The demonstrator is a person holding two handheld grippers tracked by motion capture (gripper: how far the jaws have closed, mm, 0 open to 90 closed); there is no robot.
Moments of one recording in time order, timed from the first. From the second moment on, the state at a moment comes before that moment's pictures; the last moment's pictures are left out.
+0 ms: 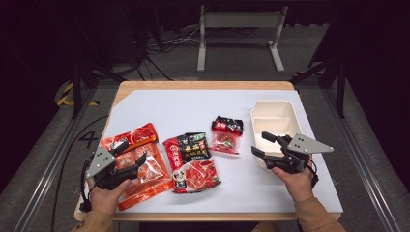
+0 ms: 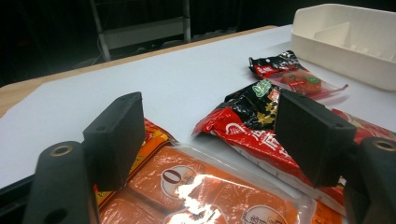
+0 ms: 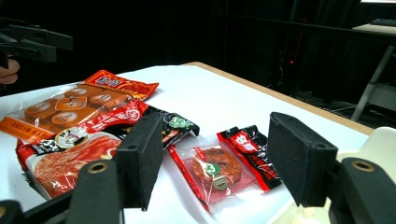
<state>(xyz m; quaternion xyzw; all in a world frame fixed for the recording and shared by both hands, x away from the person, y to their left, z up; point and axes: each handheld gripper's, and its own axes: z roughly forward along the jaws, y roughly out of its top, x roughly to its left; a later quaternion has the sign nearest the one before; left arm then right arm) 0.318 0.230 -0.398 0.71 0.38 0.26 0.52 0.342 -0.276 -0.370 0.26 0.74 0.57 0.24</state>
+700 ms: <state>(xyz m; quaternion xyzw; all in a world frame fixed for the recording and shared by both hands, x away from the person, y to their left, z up) 0.389 0.203 -0.383 0.74 0.39 0.20 0.50 0.338 -0.282 -0.369 0.26 0.75 0.55 0.25</state>
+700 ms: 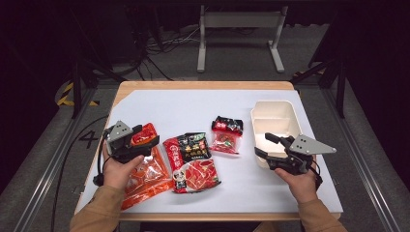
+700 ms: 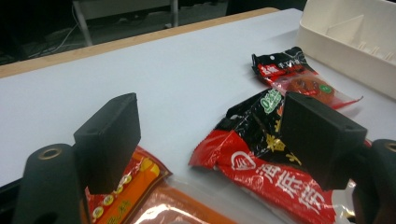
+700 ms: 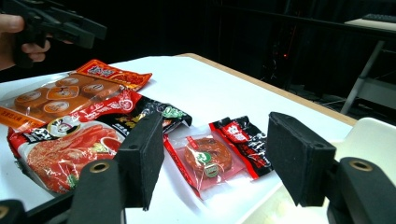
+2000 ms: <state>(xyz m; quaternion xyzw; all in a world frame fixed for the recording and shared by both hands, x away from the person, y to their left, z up) 0.446 0.153 -0.433 0.83 0.44 0.03 0.34 0.337 -0.278 -0.371 0.25 0.76 0.55 0.24</state>
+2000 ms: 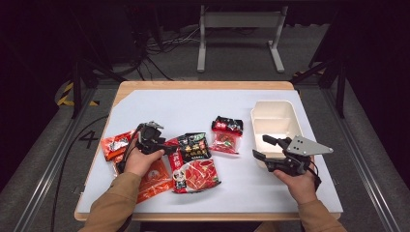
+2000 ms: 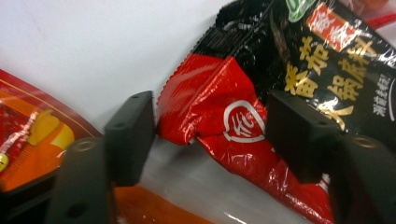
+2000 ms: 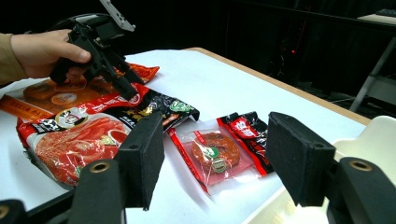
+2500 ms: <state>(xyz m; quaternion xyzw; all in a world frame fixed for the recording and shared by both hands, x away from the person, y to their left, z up) 0.444 0.155 -0.438 0.82 0.45 0.00 0.35 0.338 -0.277 -0.372 0.25 0.76 0.54 0.24</state>
